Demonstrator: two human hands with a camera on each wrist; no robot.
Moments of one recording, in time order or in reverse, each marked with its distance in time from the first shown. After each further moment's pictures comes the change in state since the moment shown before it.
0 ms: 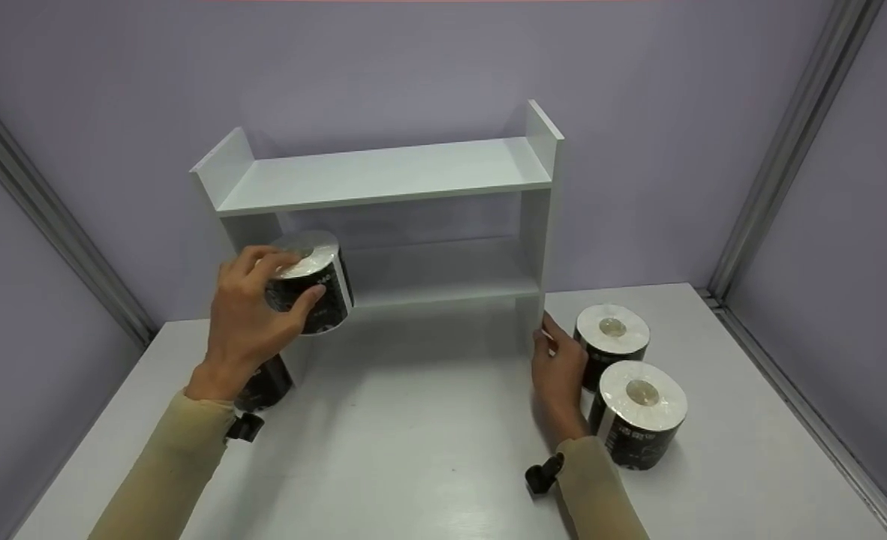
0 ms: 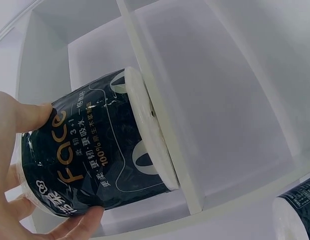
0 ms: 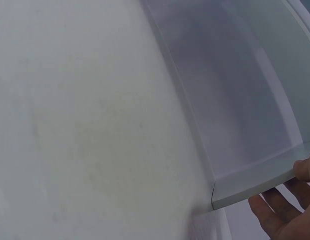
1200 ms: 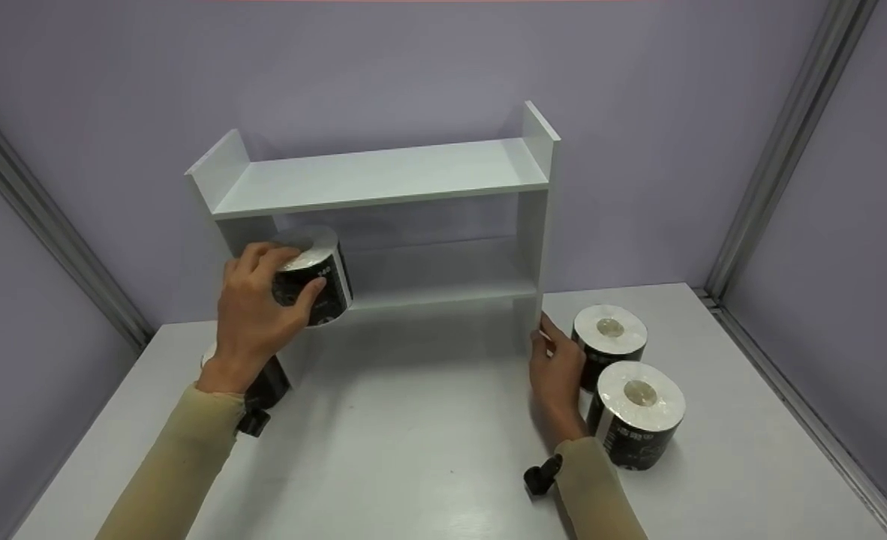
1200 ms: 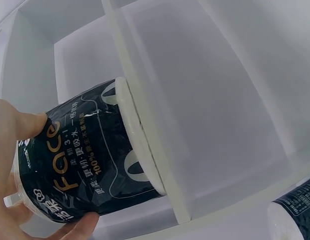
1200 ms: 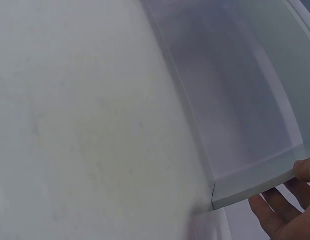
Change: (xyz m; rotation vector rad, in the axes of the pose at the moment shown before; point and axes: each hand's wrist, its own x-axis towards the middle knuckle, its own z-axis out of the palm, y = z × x) left_hand 0.006 -0.007 0.013 0.049 0.026 0.009; right_hand -0.002 0.002 0.002 -0.028 0.008 -0.035
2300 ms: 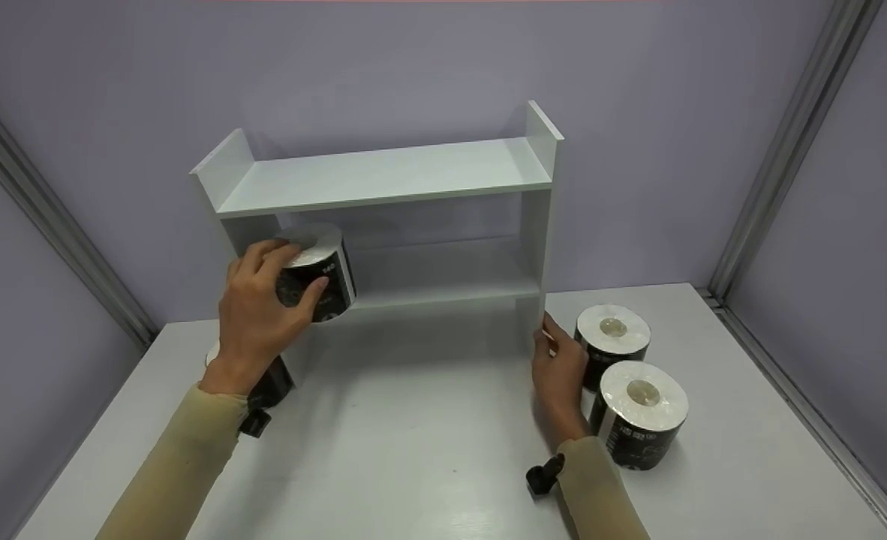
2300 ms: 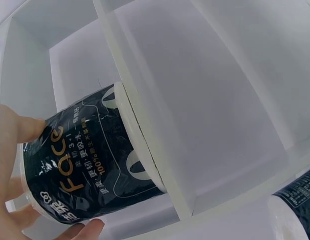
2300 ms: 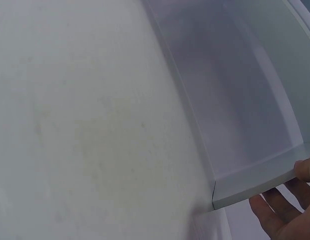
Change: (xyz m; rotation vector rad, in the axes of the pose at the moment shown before) left_hand -0.003 0.003 -0.001 0.045 0.020 -0.012; right_hand 0.000 -0.004 0.003 0.086 -0.037 0.106
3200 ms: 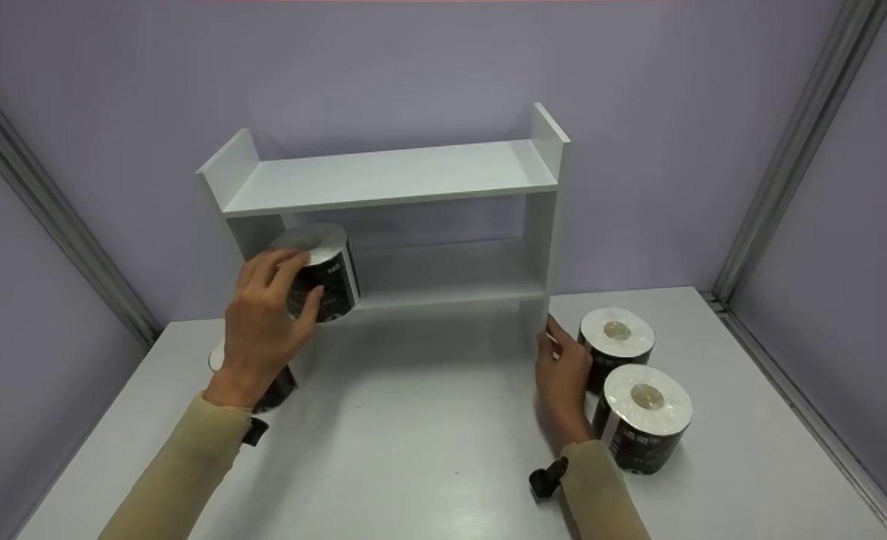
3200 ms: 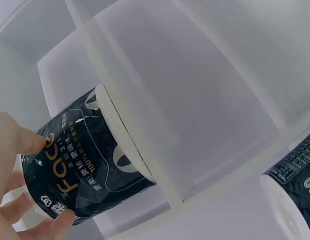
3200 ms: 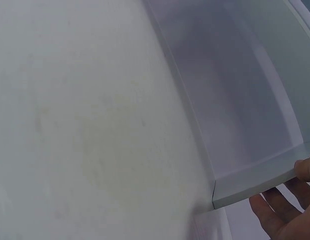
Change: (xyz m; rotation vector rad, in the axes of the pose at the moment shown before) left_hand -0.011 0.004 0.004 0.060 0.048 0.152; right_hand 0.001 0.004 -0.009 -0.076 0.005 -0.074
